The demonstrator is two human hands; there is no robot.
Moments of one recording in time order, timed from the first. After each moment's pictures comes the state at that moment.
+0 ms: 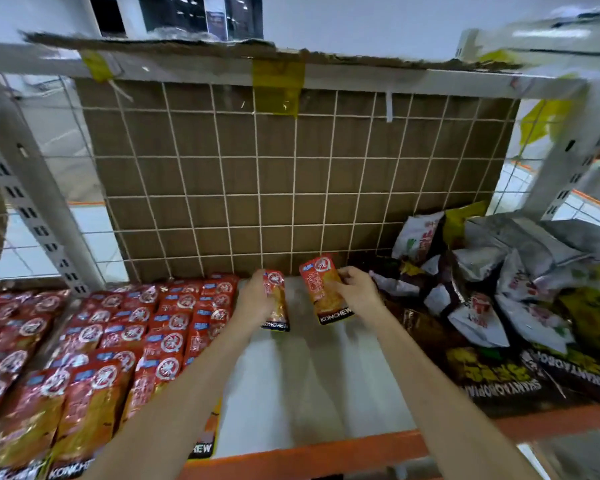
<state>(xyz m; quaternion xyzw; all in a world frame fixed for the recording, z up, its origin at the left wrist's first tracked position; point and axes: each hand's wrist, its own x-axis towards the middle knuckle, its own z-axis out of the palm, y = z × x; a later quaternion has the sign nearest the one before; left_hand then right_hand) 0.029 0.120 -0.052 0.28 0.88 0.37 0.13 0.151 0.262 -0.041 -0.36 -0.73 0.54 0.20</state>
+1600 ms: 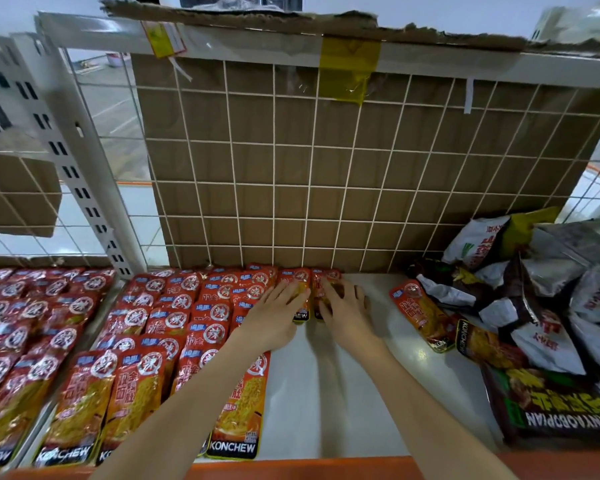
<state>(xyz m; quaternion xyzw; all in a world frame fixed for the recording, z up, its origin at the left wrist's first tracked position) 0.011 0.059 -0.060 0.51 0.85 0.01 0.10 0.105 0.196 -0.087 -0.28 -0.95 0.10 0.06</state>
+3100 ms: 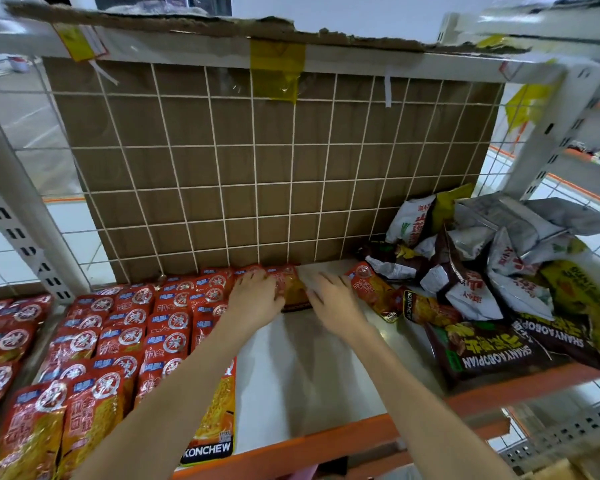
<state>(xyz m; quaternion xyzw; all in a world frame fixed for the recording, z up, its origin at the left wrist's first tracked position) 0.023 0.099 -0.042 0.47 0.88 0.06 0.04 0.149 0.209 -0.062 -0.29 -0.94 0.16 0.11</state>
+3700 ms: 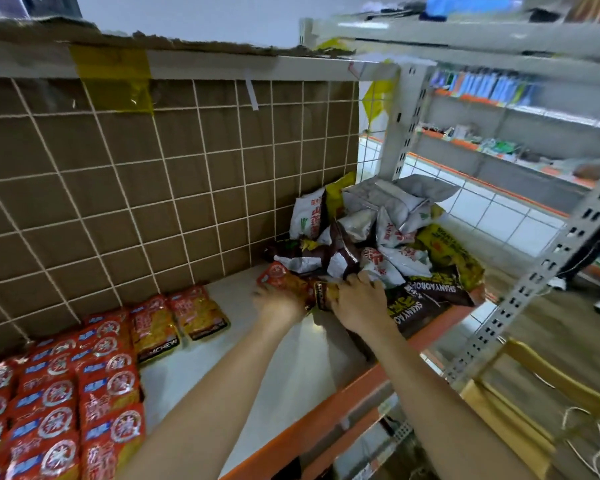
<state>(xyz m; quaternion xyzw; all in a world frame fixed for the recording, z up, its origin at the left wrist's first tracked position) 0.160 0.231 -0.042 0.40 0.89 0.04 0.23 0.290 0.262 -0.028 -0.50 -0.86 -0.05 -0.02</state>
